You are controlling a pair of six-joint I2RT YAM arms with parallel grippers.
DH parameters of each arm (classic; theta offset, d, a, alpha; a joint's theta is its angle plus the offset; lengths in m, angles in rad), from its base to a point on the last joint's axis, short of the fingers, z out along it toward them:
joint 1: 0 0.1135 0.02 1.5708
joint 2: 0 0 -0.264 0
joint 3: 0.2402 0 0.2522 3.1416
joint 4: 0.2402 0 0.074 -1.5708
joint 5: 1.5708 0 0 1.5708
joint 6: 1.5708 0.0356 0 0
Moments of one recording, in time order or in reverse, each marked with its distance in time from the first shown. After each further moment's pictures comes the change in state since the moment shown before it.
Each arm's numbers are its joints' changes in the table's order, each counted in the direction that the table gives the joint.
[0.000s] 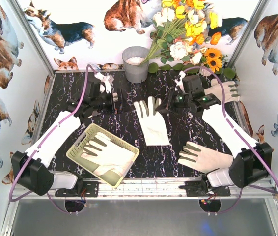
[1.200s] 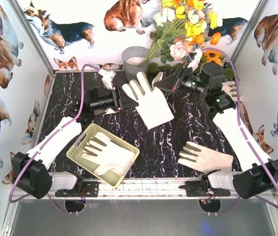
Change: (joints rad) left arm -0.016 0.037 -0.161 -0.557 0.317 -0.234; right arm -0.051 0.122 0.089 -0.399 -0.194 0.273
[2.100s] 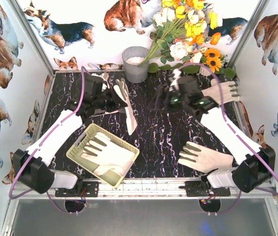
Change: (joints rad) left arm -0.016 -0.035 0.154 0.481 -0.411 -0.047; right arm 0.117 -0.058 -0.073 0.356 0.325 -0.324
